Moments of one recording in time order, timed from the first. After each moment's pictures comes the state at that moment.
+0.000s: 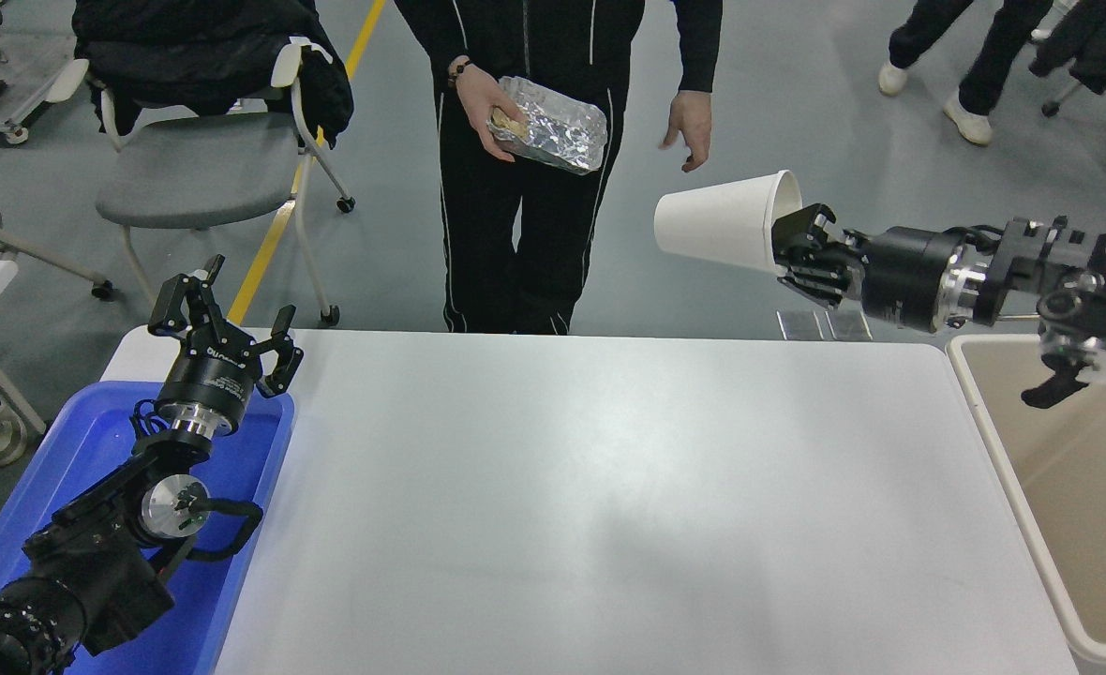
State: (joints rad) left arm -0.59 0.29 -0.87 -0.45 0.19 -0.49 -0.64; right arm 1.33 -0.79 -0.14 1.23 -0.44 0.19 0.46
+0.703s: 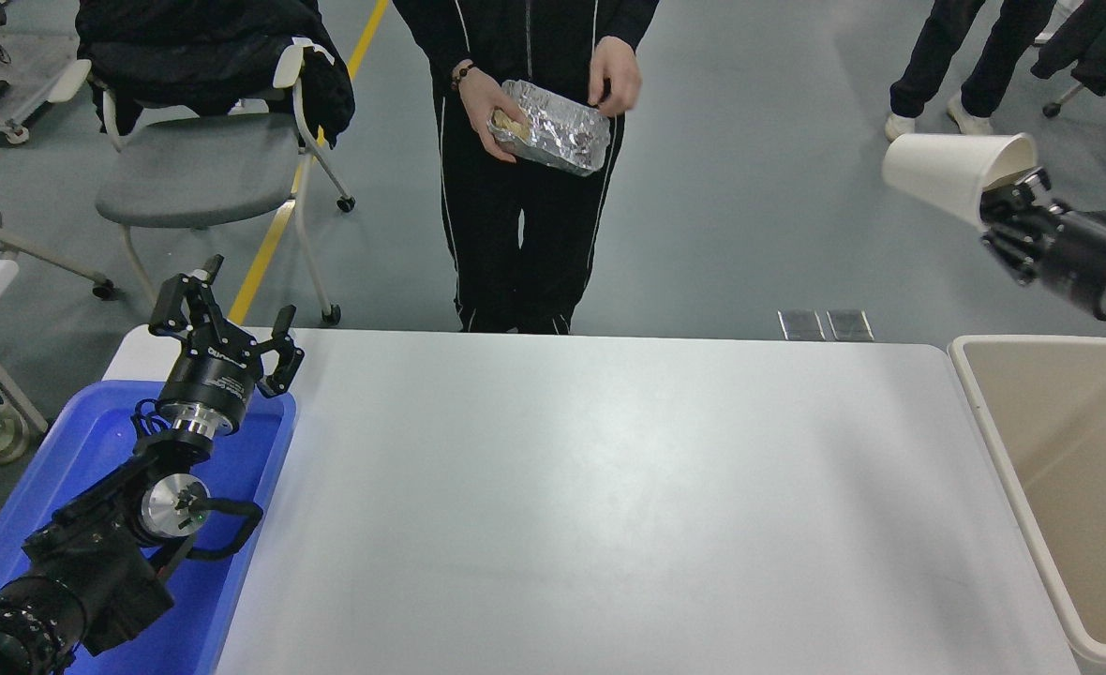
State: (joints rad) left arm -0.59 0.29 -0.87 -0.45 0.19 -0.49 -0.64; right arm 1.08 -0.86 -0.14 0.67 -0.26 0.13 0.45
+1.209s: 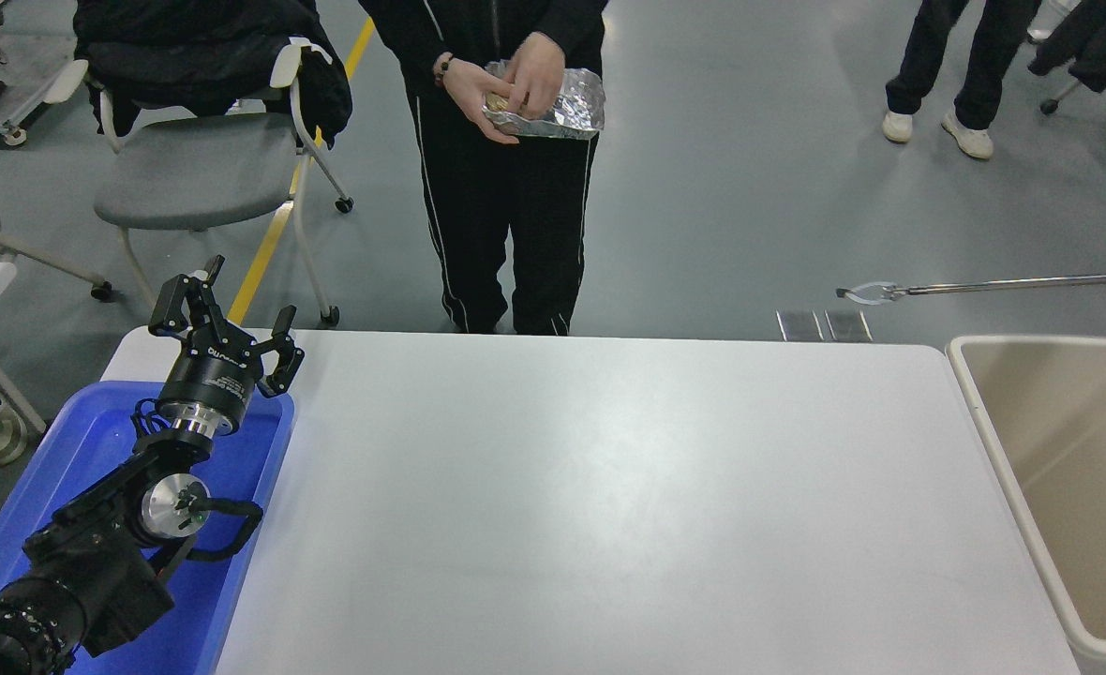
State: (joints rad) left arm -0.59 0.29 -0.87 -0.45 0.19 -0.49 -0.64; right arm 0.84 -0.76 -0.14 0.18 -0.21 0.13 0.22
